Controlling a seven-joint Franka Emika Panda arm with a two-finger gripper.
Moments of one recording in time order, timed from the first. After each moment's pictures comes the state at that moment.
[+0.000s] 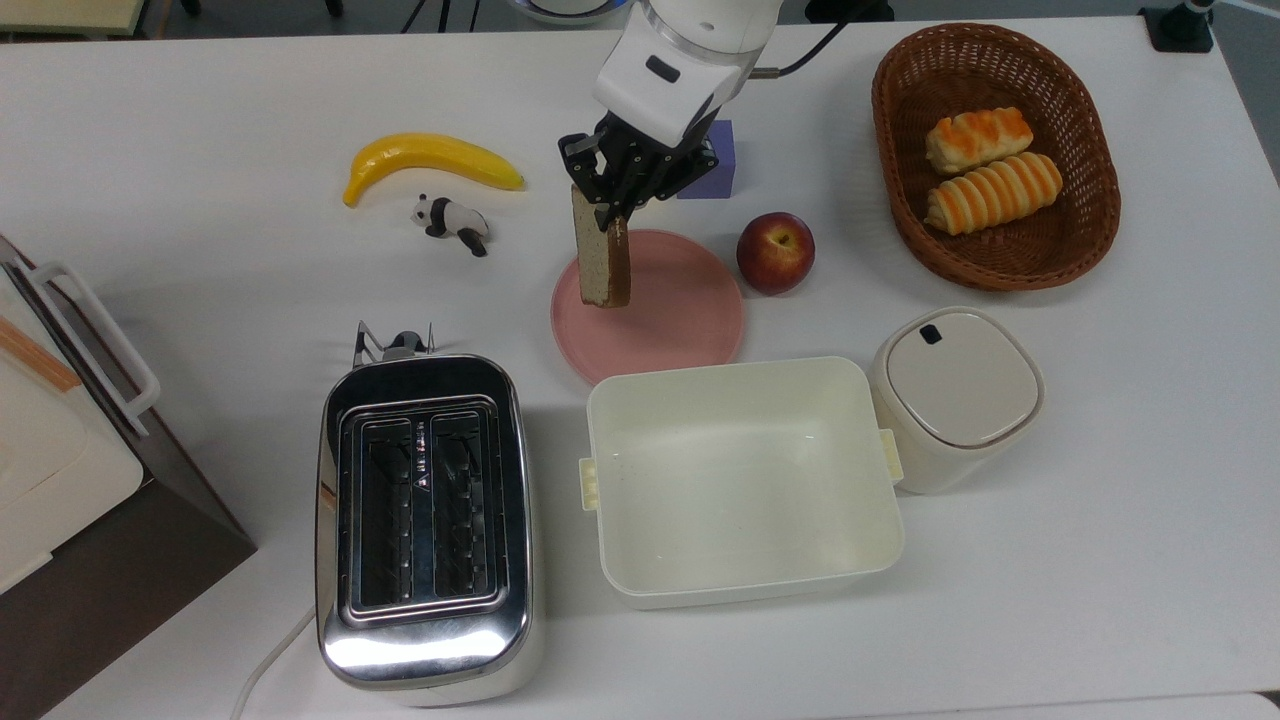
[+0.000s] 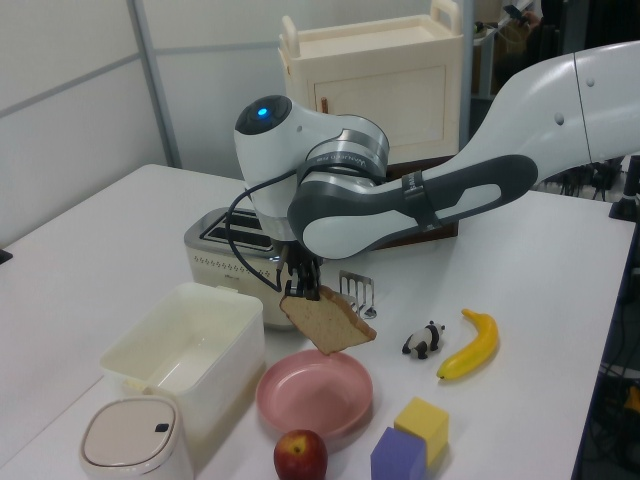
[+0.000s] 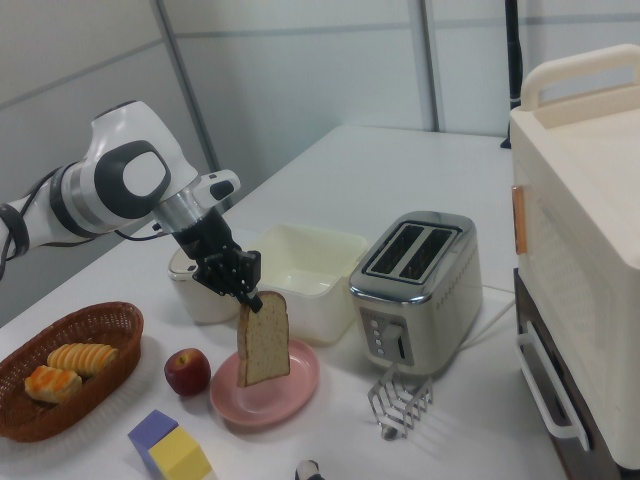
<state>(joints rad) 0.04 0.22 0.22 -1.64 -0.39 1.86 0.07</state>
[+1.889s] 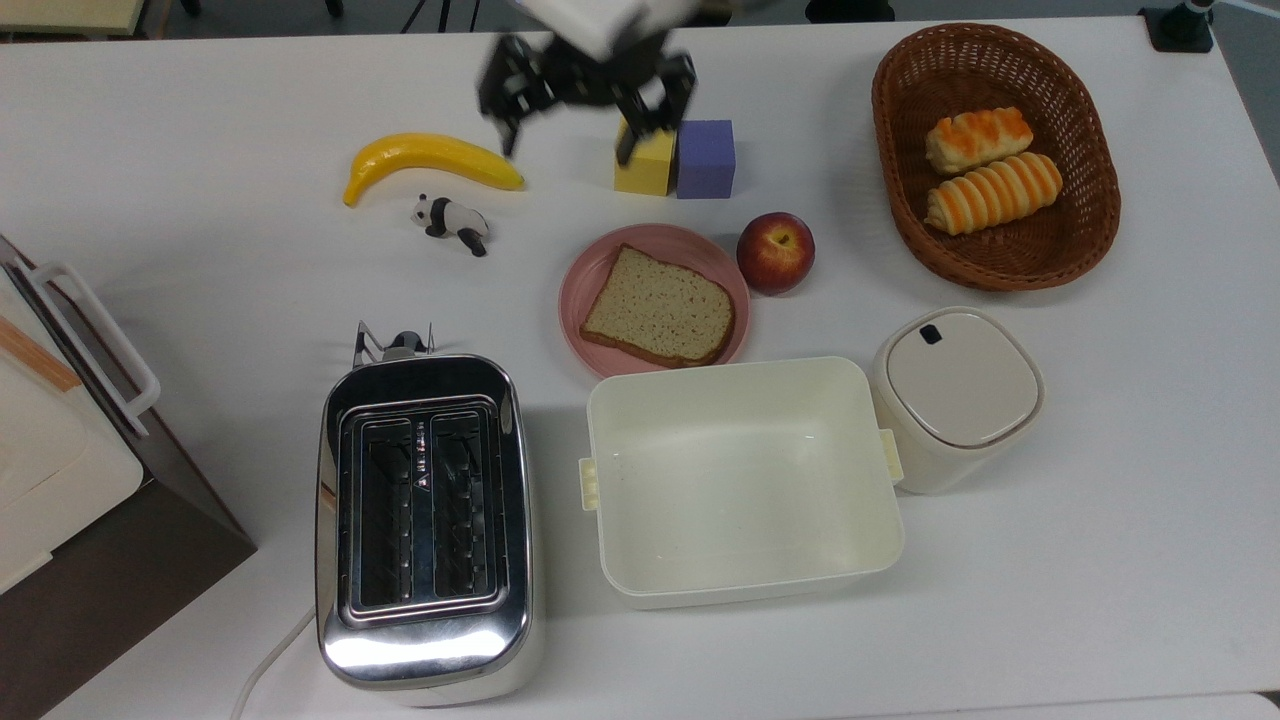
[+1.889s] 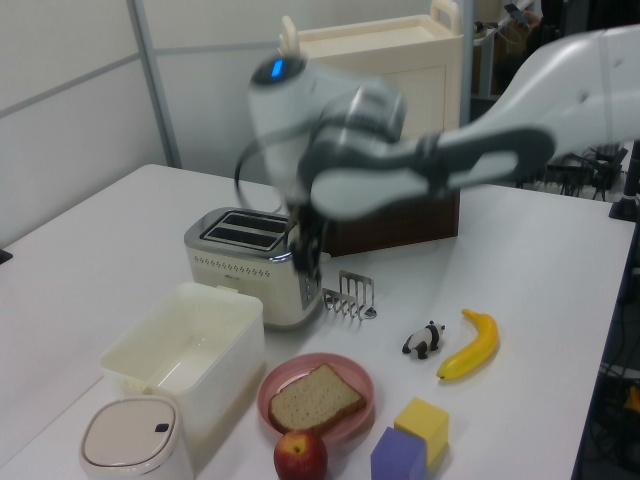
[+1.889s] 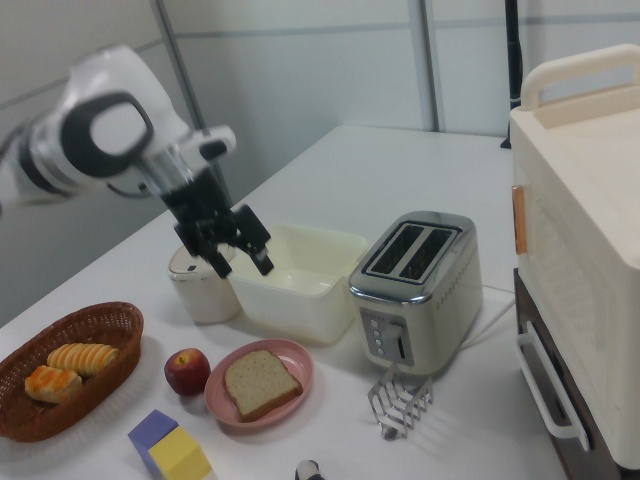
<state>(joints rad) 0.00 0.13 0.20 -1.57 -0.34 1.75 0.09</state>
